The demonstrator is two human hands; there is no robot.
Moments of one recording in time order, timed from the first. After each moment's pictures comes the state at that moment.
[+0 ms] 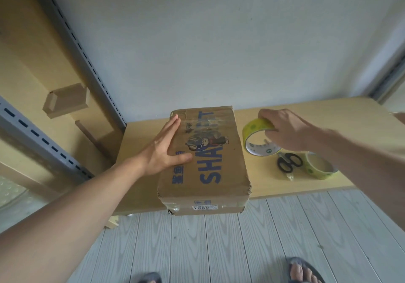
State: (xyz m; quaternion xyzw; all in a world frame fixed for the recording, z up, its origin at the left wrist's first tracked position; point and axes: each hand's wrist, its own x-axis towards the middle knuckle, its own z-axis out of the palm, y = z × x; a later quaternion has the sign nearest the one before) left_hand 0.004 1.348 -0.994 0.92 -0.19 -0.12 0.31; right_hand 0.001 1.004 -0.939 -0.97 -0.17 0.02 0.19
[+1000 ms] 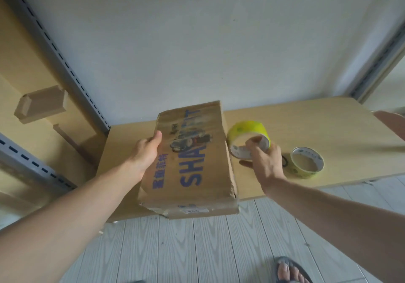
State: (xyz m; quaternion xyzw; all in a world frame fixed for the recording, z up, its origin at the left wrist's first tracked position) left_hand 0.007 1.303 -0.992 0.84 0.19 -0.09 0.51; right_hand -0.040 1.046 -1.013 -0.66 0.22 -0.09 0.71
